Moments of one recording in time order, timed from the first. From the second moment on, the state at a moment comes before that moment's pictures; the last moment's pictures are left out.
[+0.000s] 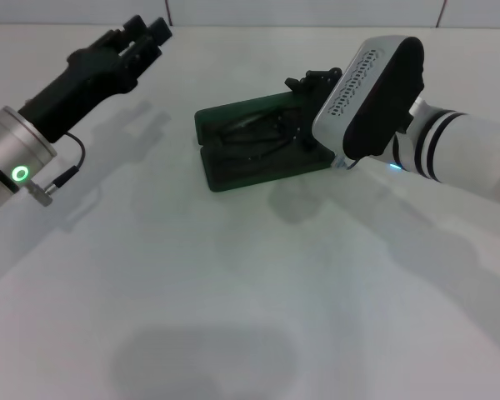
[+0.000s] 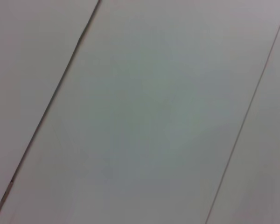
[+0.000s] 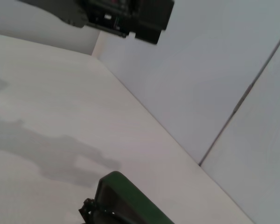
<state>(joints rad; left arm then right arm) -0.47 -2.08 0.74 0.32 1.21 1.38 -1.13 0.67 2.03 -2.16 -0.92 -1.45 -0.09 1.56</state>
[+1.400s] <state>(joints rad) -0.46 -2.07 0.75 0.32 1.26 1.29 -1.14 0.32 2.01 -1.61 -1.20 -1.57 -1.03 1.45</state>
